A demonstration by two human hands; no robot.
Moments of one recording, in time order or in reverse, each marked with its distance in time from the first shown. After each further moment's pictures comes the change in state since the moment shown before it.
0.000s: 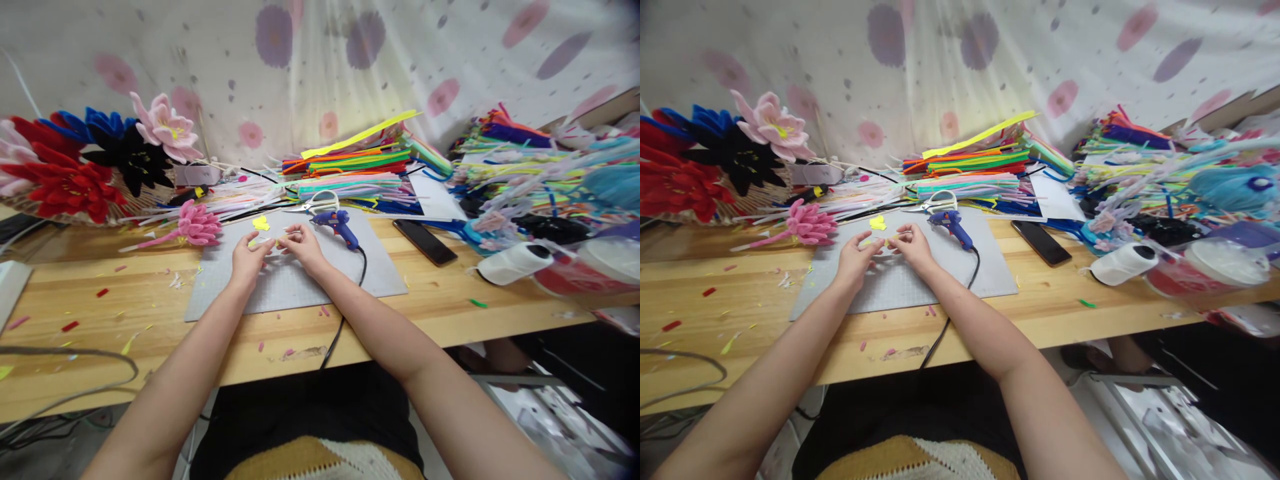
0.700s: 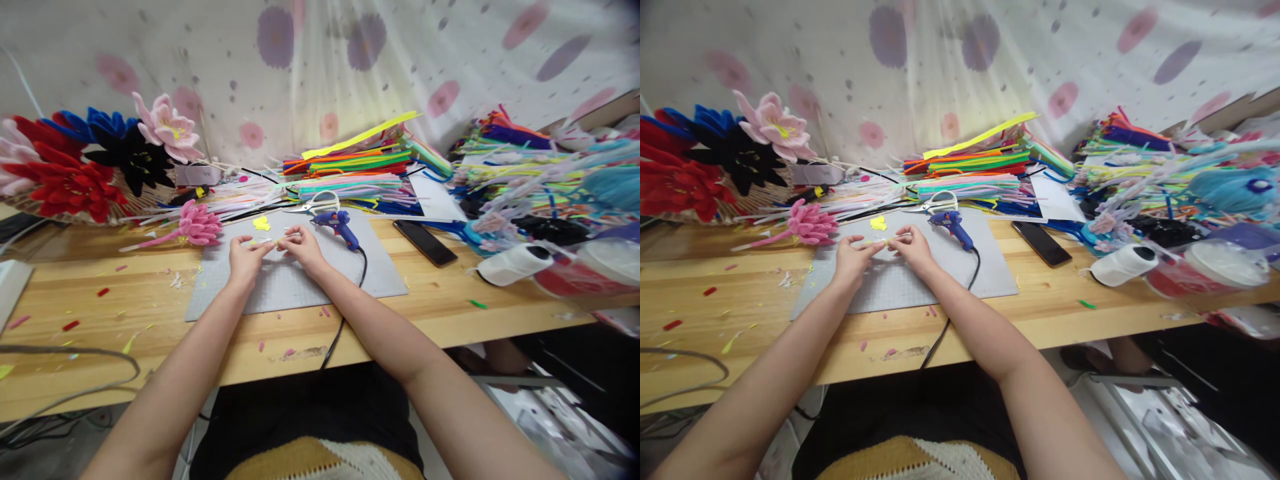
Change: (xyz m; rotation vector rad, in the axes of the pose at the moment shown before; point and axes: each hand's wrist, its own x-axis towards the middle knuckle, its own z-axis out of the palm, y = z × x) left_hand 0.002 -0.002 -0.002 0.007 0.116 -0.004; right_hand -0.003 -0.001 0.002 -0.033 -0.001 0.024
